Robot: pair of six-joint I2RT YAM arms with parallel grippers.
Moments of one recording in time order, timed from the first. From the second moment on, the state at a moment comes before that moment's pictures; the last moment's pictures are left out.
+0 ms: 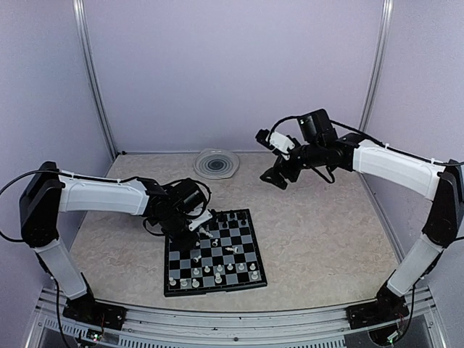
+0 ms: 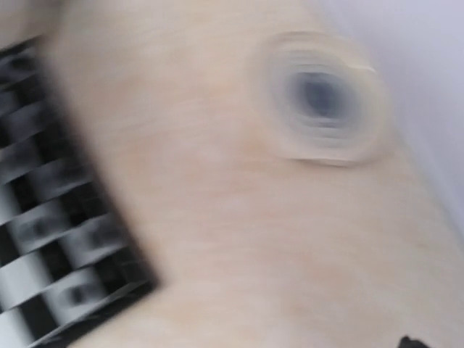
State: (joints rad) left arm -0.85 1.73 1.10 -0.67 -0.03 0.09; right arm 0.64 1.63 1.38 -0.39 -0.18 -0.52
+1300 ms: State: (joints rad) left arm -1.05 1.51 0.96 -0.14 -0.21 -0.08; right arm 0.69 2.03 1.58 -0.63 -1.09 -0.10
